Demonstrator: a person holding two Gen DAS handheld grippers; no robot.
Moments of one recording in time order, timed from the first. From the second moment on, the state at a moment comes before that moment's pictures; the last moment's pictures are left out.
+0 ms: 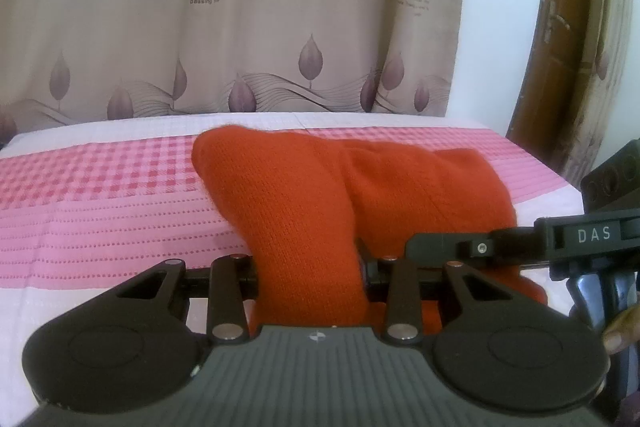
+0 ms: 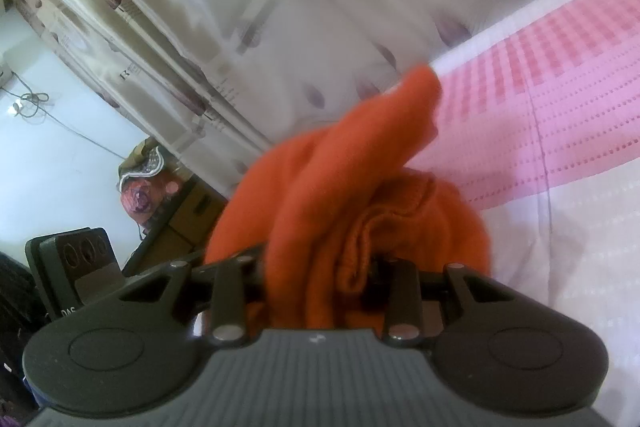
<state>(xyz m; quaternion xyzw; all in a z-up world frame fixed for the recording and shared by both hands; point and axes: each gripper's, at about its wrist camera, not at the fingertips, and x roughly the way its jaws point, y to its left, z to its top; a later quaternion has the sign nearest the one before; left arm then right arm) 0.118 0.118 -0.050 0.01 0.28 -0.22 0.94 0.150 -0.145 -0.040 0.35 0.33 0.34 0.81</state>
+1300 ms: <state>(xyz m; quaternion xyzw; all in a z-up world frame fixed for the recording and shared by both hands) 0.164 0.112 -0.057 0.02 0.28 -0.22 0.93 0.176 -0.146 -0.048 0.33 0.32 0.32 0.83</state>
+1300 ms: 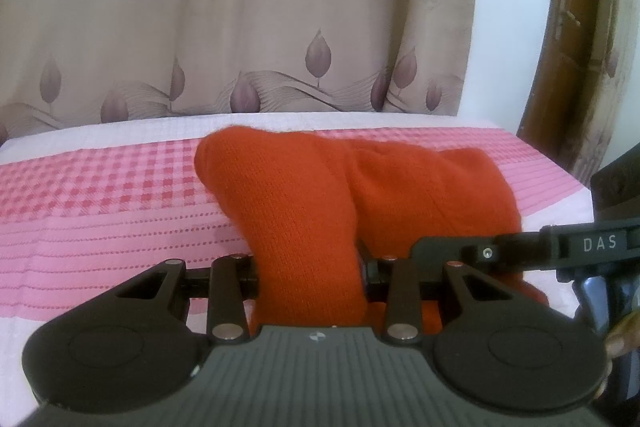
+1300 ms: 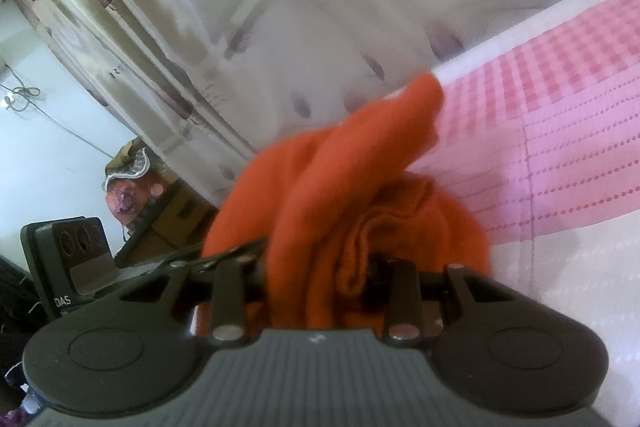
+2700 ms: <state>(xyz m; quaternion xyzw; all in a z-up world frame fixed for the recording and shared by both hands) 0.176 0.127 -0.105 0.02 0.28 -0.12 0.95 0.163 -0.105 -0.062 0.07 0.35 0.14 0.92</state>
